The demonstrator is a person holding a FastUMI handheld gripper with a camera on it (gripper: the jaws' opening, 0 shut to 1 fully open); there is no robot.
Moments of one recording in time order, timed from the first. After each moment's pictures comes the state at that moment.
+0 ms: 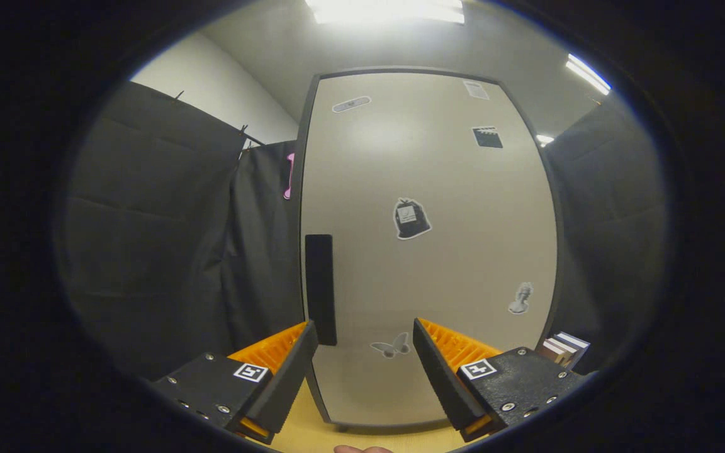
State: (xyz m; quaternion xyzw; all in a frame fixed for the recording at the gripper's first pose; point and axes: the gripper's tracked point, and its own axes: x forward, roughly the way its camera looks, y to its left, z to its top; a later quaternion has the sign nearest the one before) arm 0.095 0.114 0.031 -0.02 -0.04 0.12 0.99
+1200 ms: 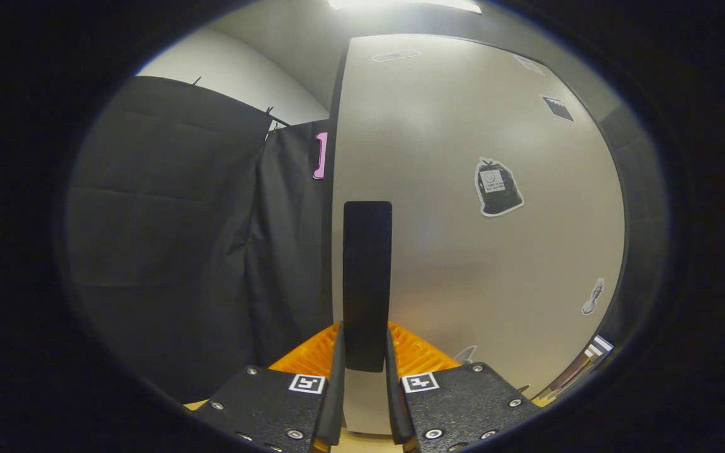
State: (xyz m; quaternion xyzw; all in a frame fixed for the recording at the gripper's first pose) arm 0.135 0.160 0.010 -0.03 0.01 0.18 0.98
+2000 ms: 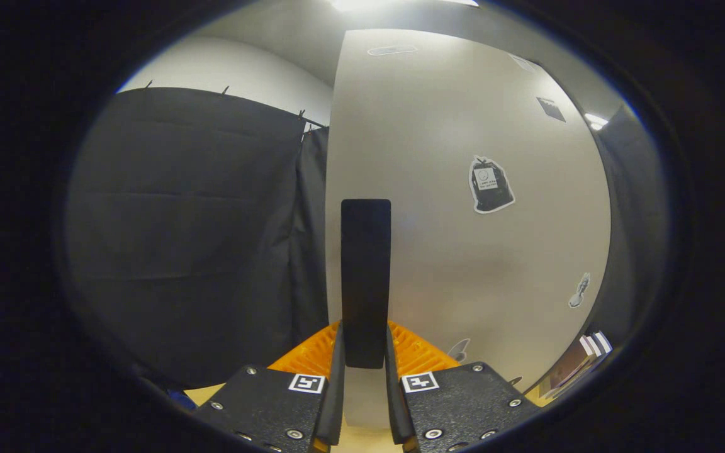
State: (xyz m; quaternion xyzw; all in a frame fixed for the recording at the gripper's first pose) arm 0.069 0.134 0.010 -0.03 0.03 0.28 0.96
